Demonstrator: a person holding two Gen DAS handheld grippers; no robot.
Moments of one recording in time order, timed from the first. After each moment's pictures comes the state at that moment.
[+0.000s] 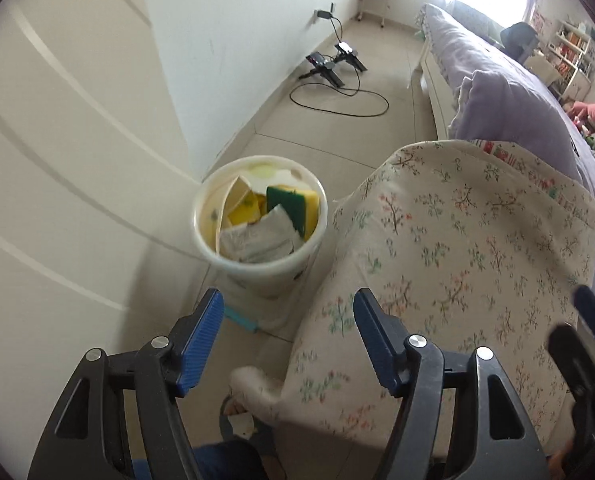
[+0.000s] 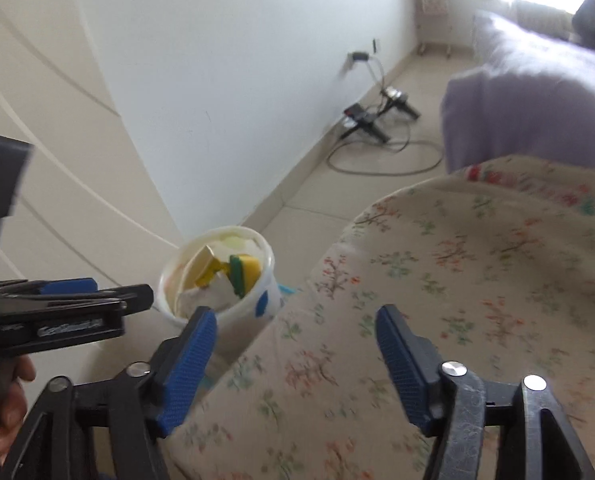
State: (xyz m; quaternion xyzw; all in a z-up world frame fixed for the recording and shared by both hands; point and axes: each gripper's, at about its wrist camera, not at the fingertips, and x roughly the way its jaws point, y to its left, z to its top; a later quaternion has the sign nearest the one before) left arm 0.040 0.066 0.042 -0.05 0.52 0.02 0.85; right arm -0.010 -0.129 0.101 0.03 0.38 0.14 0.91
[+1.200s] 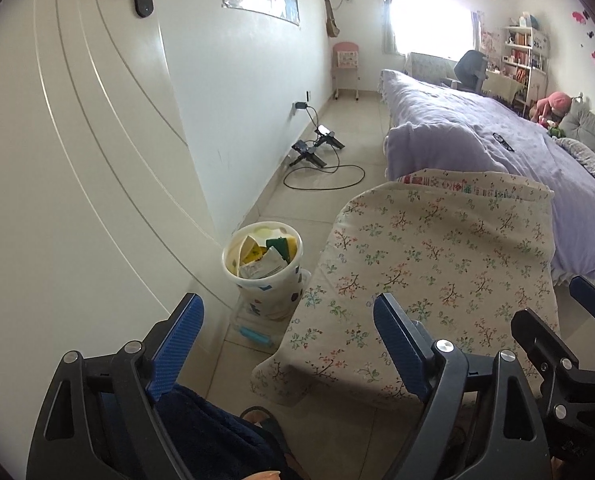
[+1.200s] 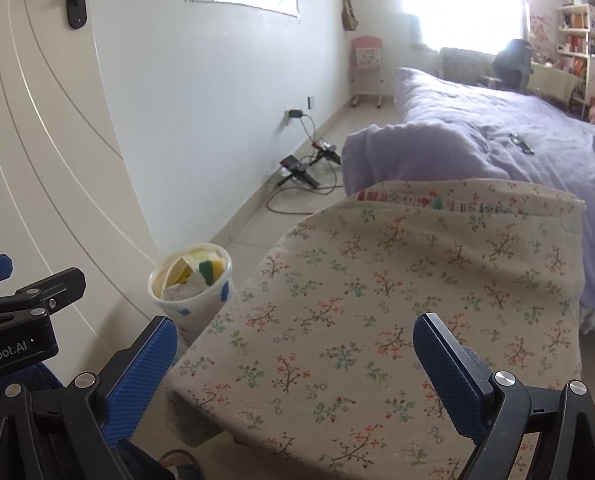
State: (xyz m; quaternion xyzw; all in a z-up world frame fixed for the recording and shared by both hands) left arm -0.143 0.014 0.167 0.03 0.37 0.02 0.93; right arm -0.178 -0.172 0.173 0.03 0.32 0.05 0.95
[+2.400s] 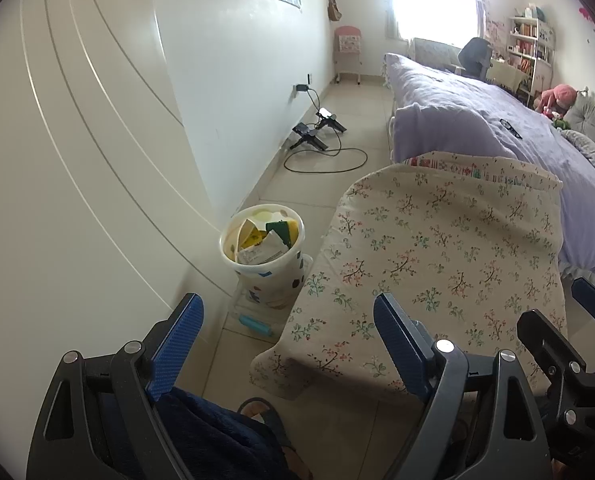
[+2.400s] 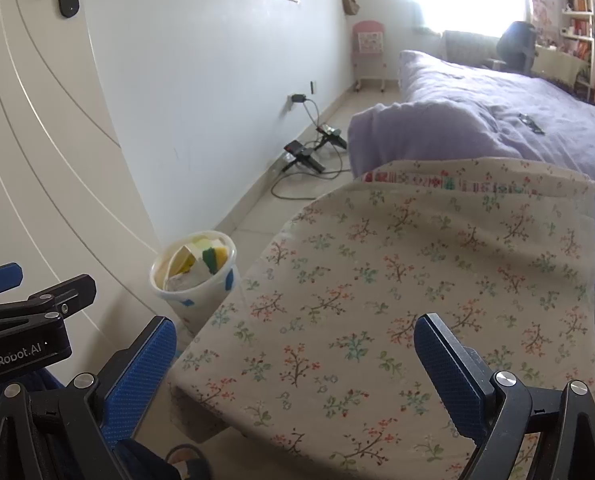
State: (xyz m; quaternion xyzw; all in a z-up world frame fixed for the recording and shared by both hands) left arm -0.123 0.017 0.141 0.03 0.40 0.02 0.91; right arm -0.165 -0.168 0.157 0.05 0.34 0.06 0.94
